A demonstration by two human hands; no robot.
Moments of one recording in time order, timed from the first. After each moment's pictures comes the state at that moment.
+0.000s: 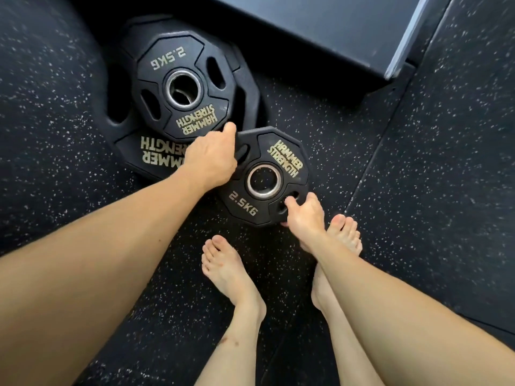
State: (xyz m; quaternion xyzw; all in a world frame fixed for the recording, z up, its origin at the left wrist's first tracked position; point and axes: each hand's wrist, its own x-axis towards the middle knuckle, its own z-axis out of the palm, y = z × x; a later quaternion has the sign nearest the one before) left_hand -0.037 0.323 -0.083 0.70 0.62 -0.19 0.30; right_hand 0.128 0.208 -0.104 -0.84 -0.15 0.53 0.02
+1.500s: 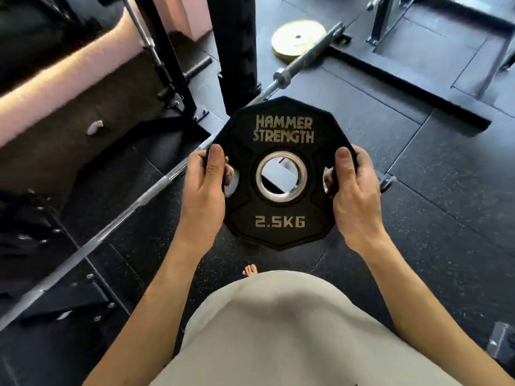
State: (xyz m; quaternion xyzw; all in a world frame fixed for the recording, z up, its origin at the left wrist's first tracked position) left_hand -0.075 0.140 0.753 0.32 0.64 0.59 0.38; right_hand 0.114 0.205 0.739 -0.50 -0.54 0.50 0.45
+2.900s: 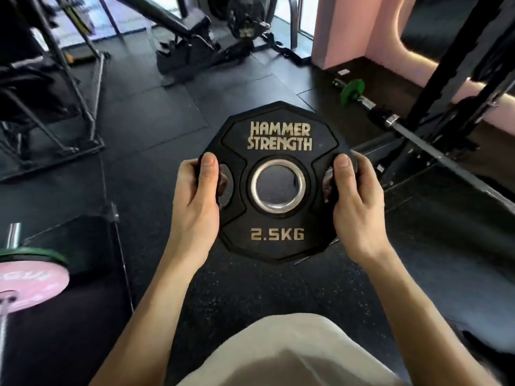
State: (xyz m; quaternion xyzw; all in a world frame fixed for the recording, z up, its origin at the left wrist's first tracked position) left_hand 0.355 -0.403 0.814 -0.31 0.65 0.60 -0.35; right_hand 0.227 -0.250 0.803 0.21 -0.70 0.68 -0.07
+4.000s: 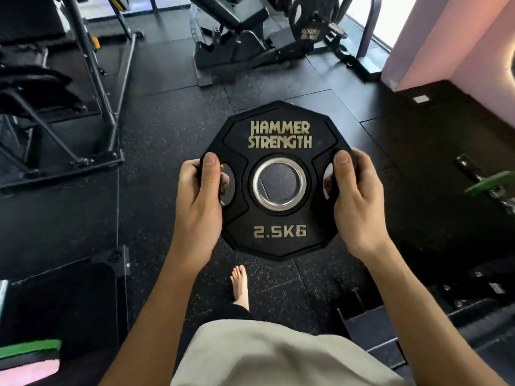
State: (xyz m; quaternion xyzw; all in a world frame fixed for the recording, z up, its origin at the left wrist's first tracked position) left_hand 0.114 -0.965 0.776 -0.36 0.61 0.59 -0.38; right_hand -0.042 -0.836 0.776 0.27 -0.69 0.66 -0.16
